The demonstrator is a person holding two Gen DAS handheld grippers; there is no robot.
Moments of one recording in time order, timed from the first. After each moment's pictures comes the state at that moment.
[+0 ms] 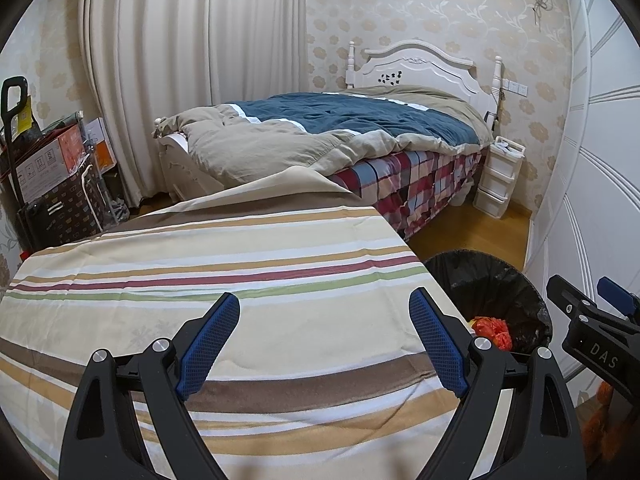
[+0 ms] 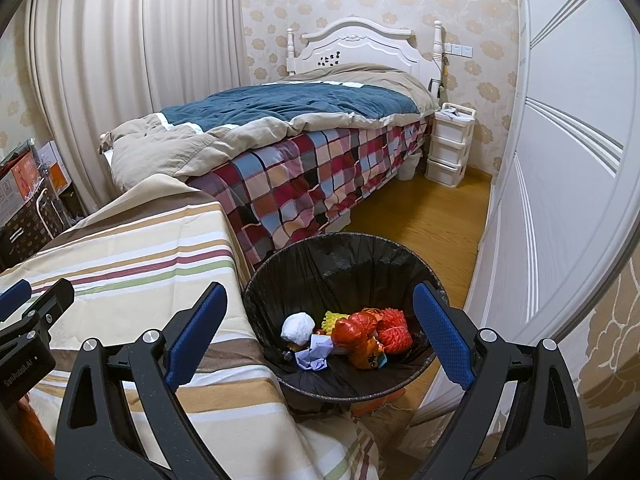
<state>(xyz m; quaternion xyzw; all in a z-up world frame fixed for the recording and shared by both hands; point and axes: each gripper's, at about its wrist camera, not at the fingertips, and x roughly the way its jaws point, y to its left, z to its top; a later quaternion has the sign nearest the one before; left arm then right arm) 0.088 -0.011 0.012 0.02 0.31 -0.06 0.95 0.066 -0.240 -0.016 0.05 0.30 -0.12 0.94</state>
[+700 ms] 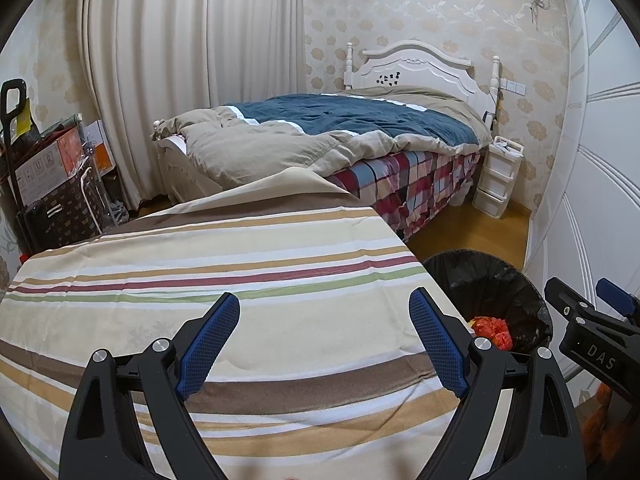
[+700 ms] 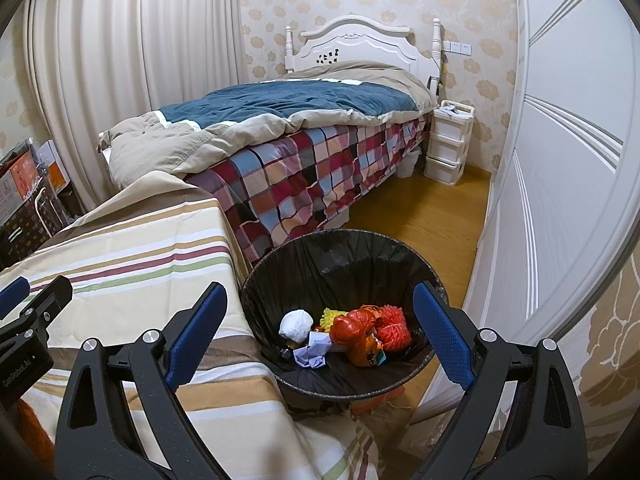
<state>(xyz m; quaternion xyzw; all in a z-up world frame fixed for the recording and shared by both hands) 0.083 -0.011 0.014 0.02 0.31 -0.07 0.95 0.065 -0.239 -0.016 0.05 0.30 -0.12 0.94</state>
